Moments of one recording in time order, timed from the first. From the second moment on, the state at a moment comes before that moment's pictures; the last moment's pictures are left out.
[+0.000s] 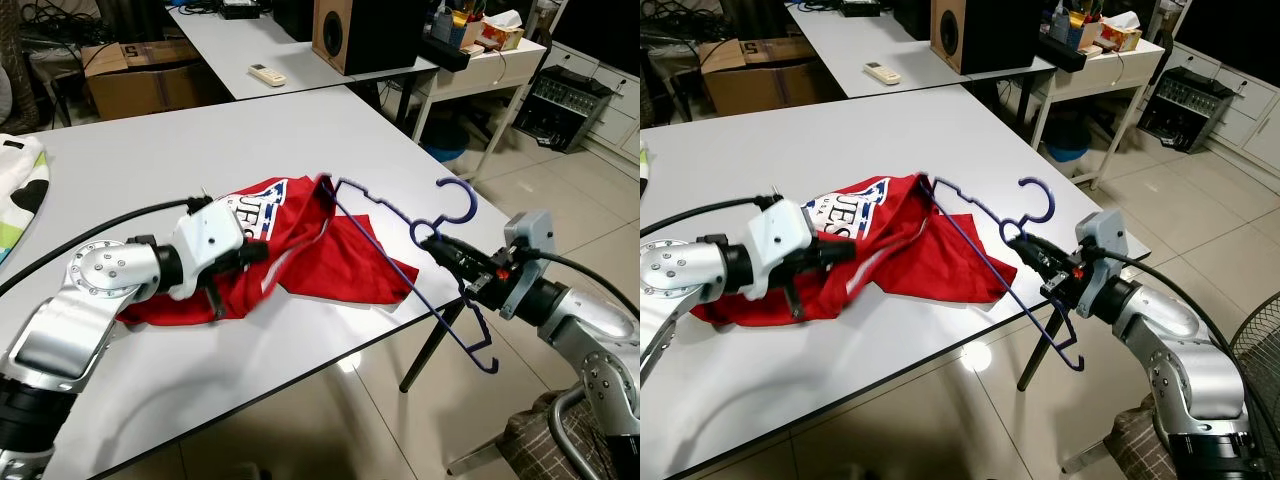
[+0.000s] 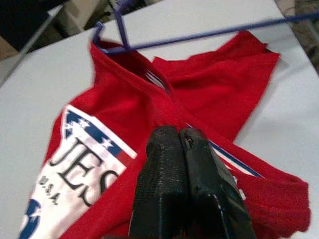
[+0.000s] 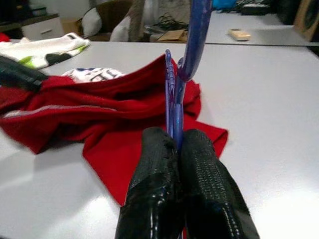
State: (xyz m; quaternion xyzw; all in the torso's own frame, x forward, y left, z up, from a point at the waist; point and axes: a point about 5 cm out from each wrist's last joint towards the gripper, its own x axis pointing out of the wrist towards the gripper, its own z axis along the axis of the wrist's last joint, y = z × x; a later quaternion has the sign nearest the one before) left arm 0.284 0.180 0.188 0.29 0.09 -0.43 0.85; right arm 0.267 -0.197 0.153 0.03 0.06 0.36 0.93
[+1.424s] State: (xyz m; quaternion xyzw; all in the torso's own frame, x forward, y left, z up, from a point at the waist) left arm 0.277 0.156 0.160 0.39 0.07 -0.47 0.79; right arm 0.308 -0.159 0.139 0.41 0.08 0.32 0.85
